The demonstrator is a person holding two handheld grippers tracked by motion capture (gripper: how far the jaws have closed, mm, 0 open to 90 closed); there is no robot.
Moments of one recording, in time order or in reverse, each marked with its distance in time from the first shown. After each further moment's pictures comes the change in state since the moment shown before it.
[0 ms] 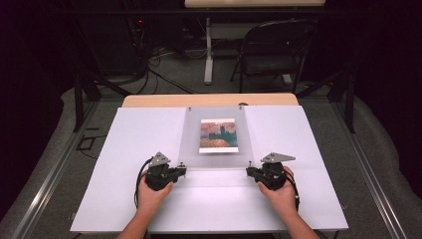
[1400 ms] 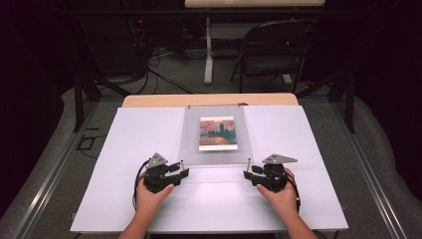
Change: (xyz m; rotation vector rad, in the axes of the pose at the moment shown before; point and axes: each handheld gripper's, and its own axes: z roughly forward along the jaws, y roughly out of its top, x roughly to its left) left arm -0.004 -0.005 -0.009 -0.060 0.005 -0.031; right arm 0.001 -0.007 -0.003 -0.022 0.006 0.026
